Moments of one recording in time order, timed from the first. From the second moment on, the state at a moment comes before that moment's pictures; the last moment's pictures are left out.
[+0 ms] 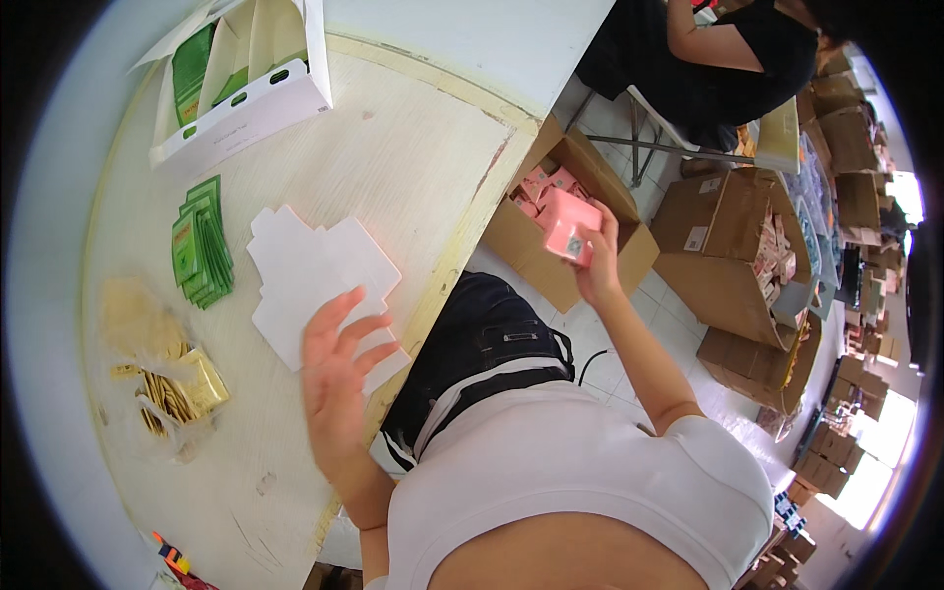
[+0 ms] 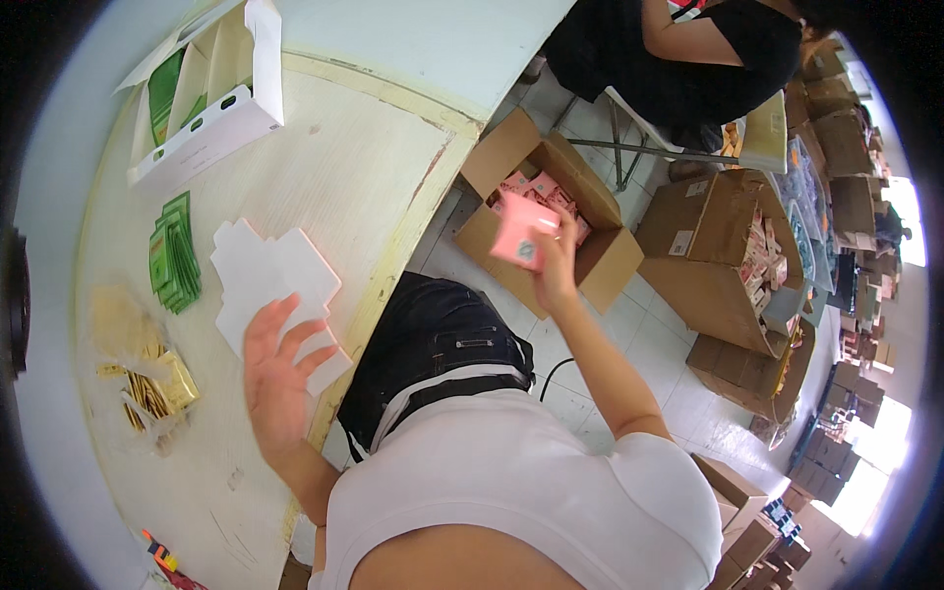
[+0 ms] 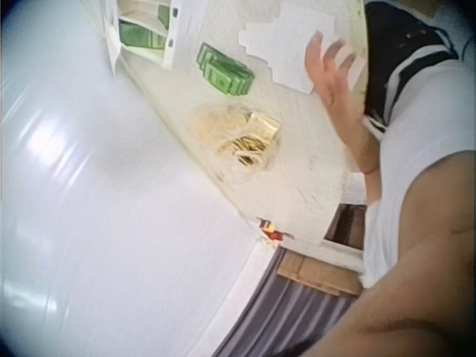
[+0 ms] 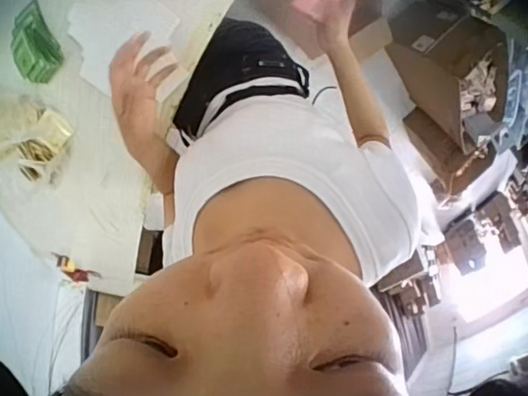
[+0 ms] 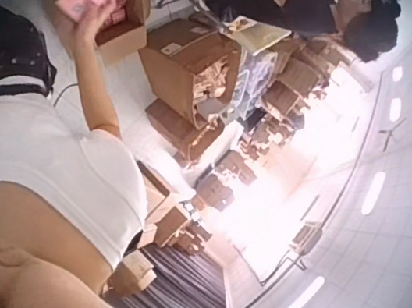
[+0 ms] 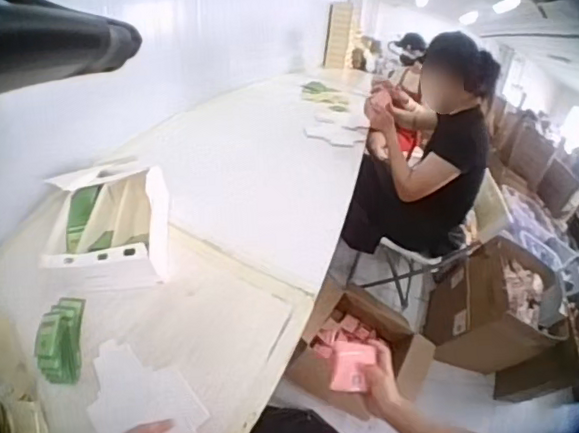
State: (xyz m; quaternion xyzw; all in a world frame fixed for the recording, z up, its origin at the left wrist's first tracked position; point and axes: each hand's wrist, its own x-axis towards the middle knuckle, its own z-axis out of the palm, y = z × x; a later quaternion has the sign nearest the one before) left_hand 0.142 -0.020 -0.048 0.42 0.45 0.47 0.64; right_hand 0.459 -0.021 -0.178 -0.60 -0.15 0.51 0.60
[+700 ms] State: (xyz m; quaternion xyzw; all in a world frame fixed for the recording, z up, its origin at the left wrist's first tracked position) left_hand 0.034 -0.046 -0.063 0.66 0.65 0.29 0.24; right_hand 0.357 0.082 -0.069 -0.31 -0.86 0.28 0.31
